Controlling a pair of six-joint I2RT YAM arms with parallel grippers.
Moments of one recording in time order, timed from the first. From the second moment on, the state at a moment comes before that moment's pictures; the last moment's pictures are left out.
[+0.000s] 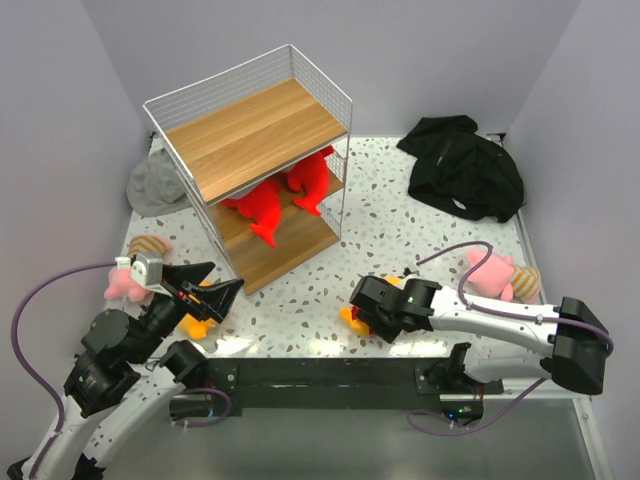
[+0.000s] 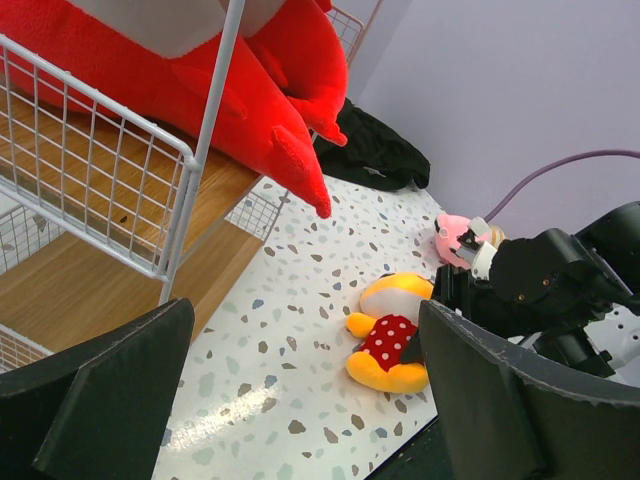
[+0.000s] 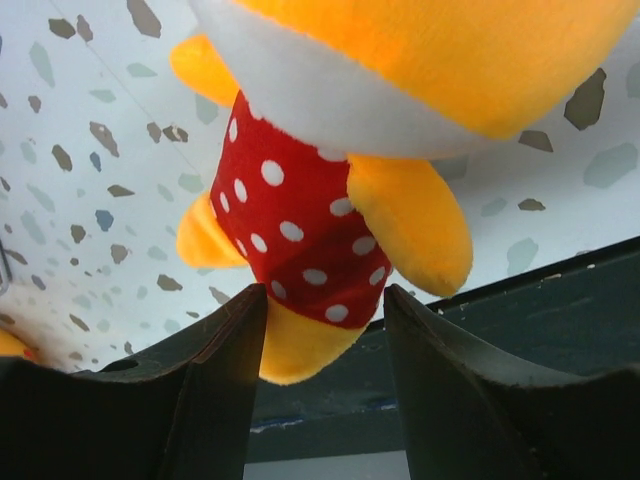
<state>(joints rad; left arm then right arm) -0.70 0.07 0.67 -0.54 -0.11 -0.44 1.13 1.18 0.76 -0.90 0.33 1.79</state>
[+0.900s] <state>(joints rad) -0.70 0.07 0.67 -0.54 -0.11 -0.44 1.13 0.79 1.01 -0.83 0.74 1.10</state>
